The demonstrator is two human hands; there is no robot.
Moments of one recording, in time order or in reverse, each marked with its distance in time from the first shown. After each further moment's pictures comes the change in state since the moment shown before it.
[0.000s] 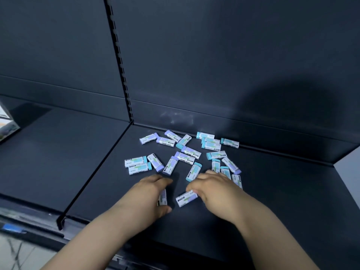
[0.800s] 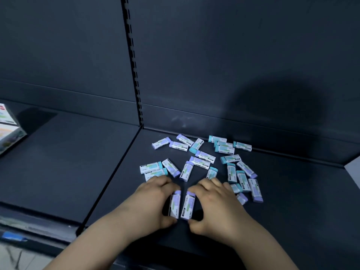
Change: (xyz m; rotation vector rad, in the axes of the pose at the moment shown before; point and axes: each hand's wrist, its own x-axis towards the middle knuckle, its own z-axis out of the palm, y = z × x) left_hand -0.005 -0.039 -0.015 0.066 -0.010 0.177; right_hand 0.008 -0.053 0.019 -0.081 0.052 0.169
